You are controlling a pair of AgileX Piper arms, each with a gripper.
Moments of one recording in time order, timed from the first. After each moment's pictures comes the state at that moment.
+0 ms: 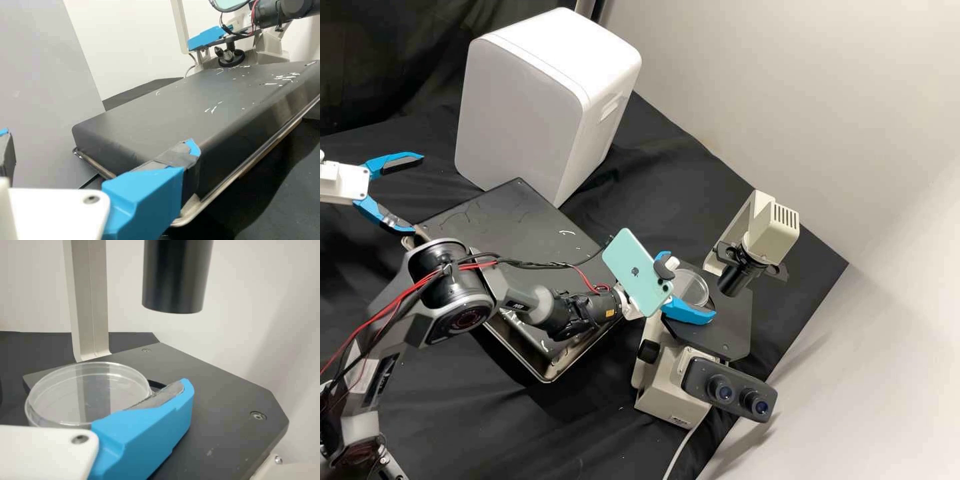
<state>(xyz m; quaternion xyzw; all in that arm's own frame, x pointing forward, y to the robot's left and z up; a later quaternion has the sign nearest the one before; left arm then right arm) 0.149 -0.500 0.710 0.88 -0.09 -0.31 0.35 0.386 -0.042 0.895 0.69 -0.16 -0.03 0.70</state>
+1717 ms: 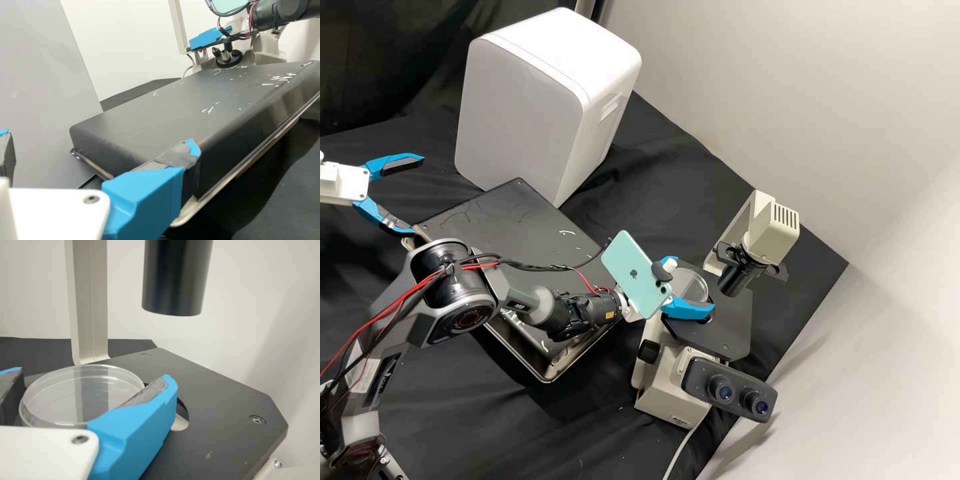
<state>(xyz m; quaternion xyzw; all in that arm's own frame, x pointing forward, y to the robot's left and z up) 0.148 -0.501 0.709 0.88 -0.09 -0.32 0.35 0.386 -0.046 0.893 0.69 -0.17 -0.04 0.70</state>
